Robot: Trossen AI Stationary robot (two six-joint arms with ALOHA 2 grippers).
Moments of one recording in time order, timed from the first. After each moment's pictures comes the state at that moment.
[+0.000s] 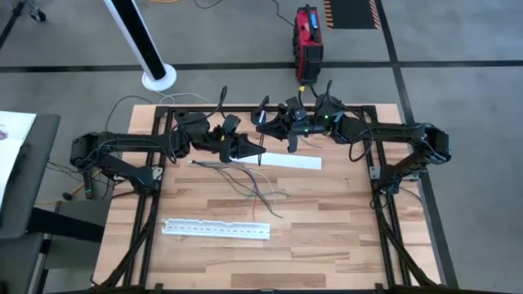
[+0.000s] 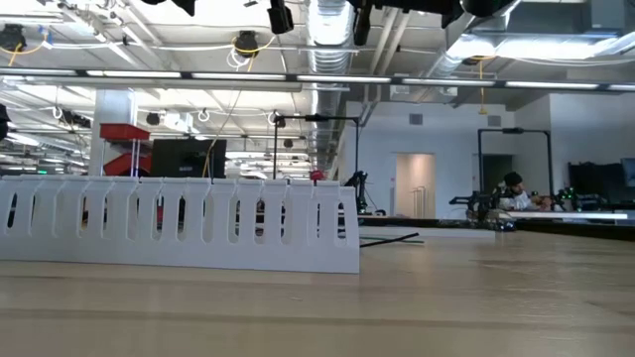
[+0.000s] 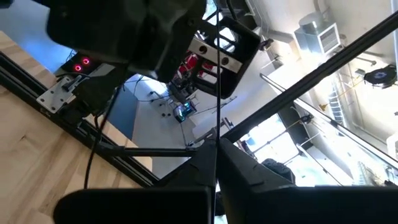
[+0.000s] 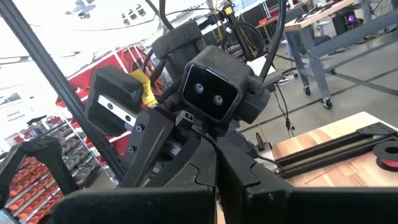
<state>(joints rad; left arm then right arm) 0.17 1.31 0.97 0.46 0.37 -0.96 -0.27 1.48 1.14 0.45 -0.39 0.49</state>
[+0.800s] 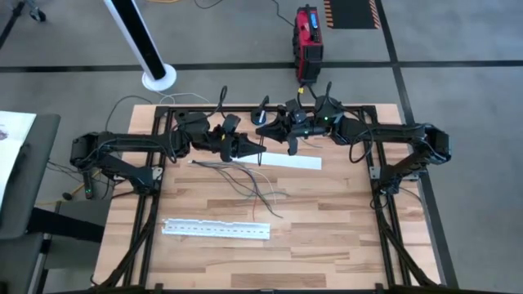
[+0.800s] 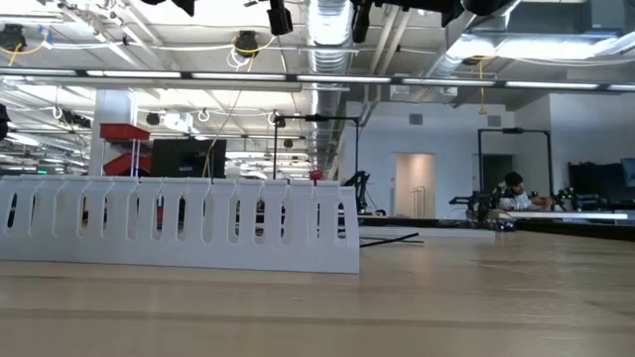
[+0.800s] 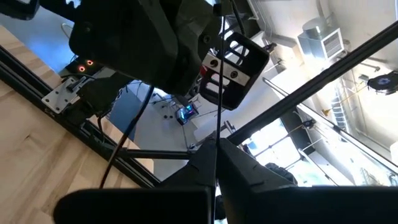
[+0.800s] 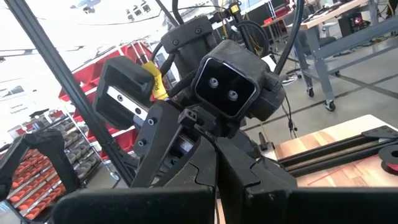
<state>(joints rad) 0.17 1.31 0.97 0.46 0.35 -0.97 -0.26 1.48 1.14 0.45 -0.39 0.46</state>
